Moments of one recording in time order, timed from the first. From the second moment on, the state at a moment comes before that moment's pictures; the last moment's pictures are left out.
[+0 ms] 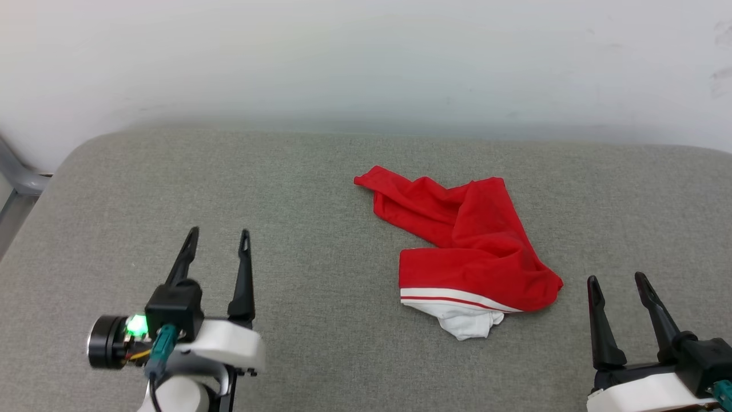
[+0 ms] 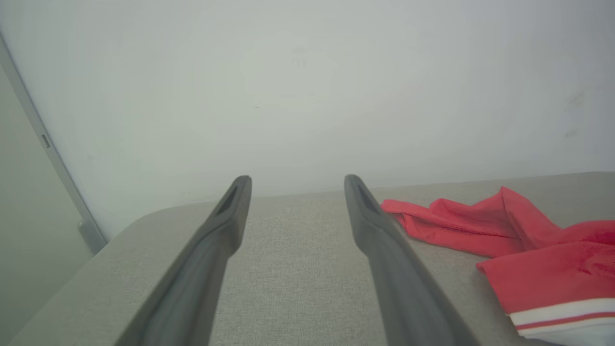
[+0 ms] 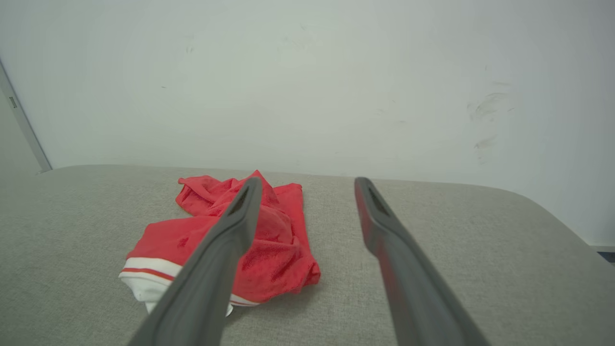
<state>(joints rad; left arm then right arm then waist) -0.25 0.47 -0.56 0.06 -0.49 0.44 -0.26 0.06 -0.05 -0.08 0.04 0.07 0.13 -0.26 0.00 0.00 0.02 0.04</state>
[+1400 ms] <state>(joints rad) 0.10 0.09 -0.07 0.04 -0.07 0.07 -0.26 0.10 -0.05 -0.06 0.08 0.10 0.13 -0.26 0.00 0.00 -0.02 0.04</state>
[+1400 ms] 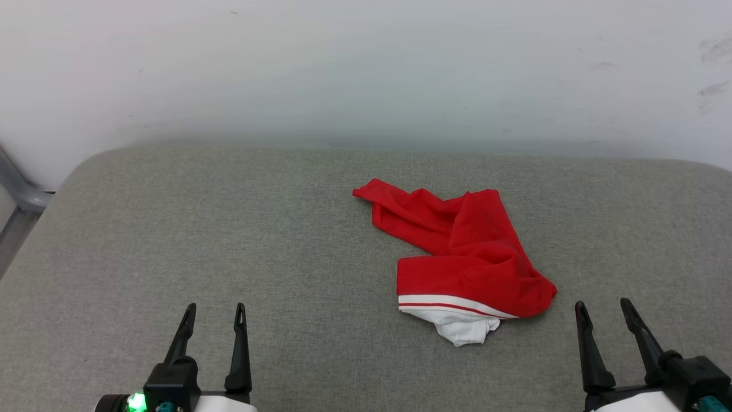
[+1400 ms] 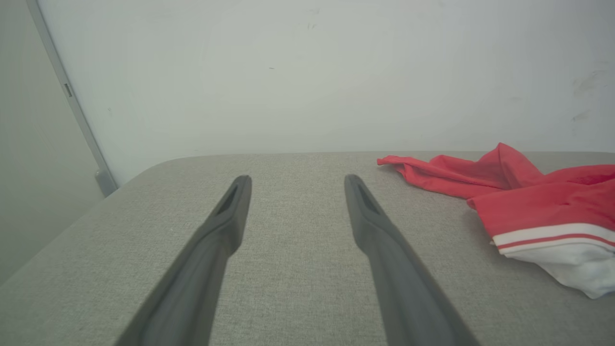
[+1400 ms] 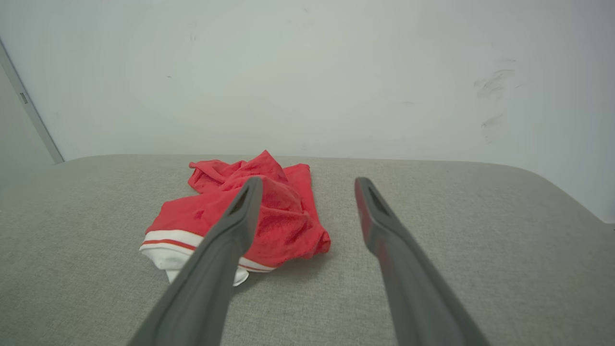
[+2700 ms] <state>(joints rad) 0.07 0.06 -0.06 0.07 -0.03 0.03 -0.26 -0.40 -0.47 0.55 0.01 0.40 0.13 0.20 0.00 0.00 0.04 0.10</state>
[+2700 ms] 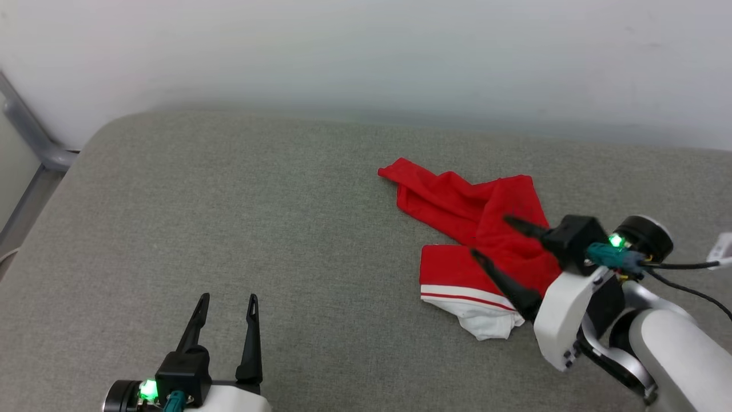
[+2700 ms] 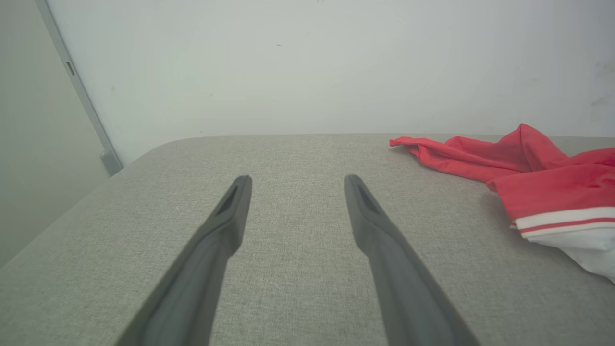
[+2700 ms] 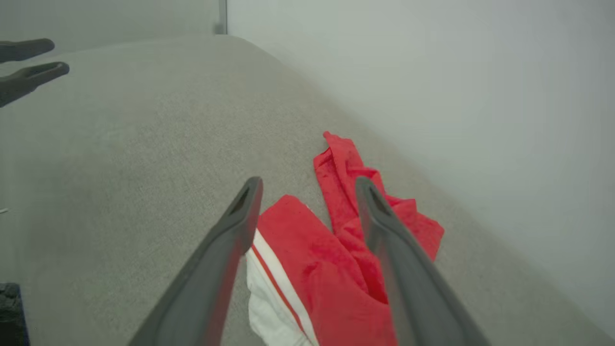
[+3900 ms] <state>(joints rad) -0.08 0.05 -0.12 0.07 -0.08 0.08 -0.26 -0.73 -0.71 1.18 0.22 0.69 0.13 0.58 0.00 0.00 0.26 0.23</state>
